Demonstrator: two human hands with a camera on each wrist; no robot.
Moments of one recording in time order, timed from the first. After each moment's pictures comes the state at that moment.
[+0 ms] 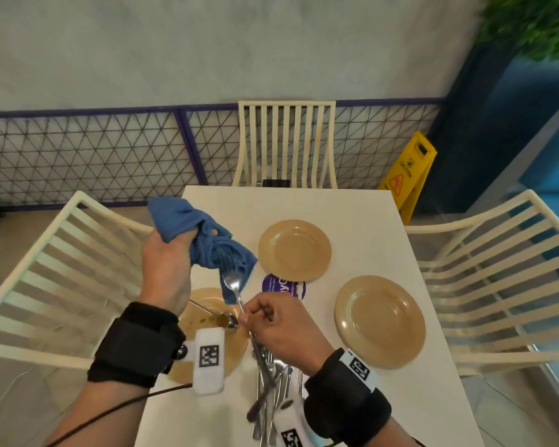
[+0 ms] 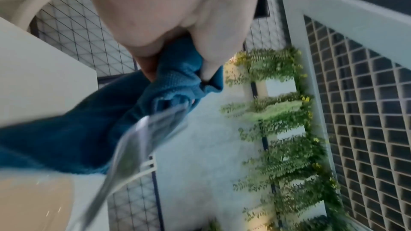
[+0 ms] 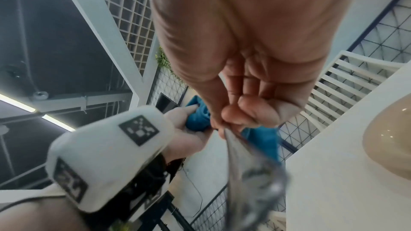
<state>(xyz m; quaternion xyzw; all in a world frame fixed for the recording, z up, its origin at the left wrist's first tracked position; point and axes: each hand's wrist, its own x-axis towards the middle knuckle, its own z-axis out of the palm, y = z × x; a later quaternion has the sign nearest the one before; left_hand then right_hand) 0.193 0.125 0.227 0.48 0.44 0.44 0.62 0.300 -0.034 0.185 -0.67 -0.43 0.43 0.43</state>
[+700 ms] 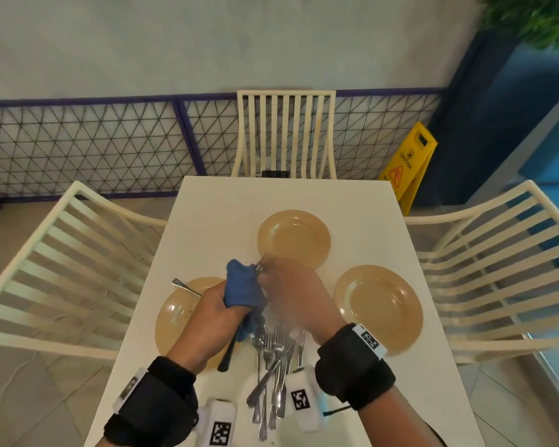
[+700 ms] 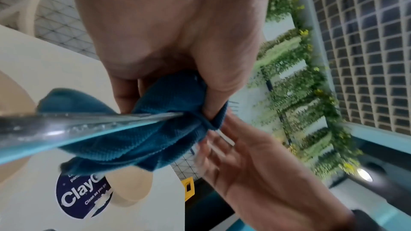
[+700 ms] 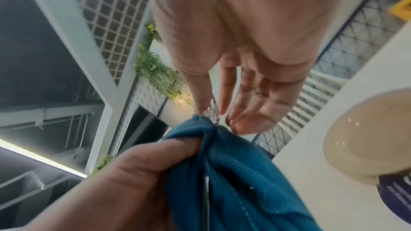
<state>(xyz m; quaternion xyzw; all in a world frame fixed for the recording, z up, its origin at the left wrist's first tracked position) 0.178 0.040 0.188 0.64 0.43 0.13 0.63 0.328 -0.032 0.175 -0.68 -0.33 0.41 0.51</state>
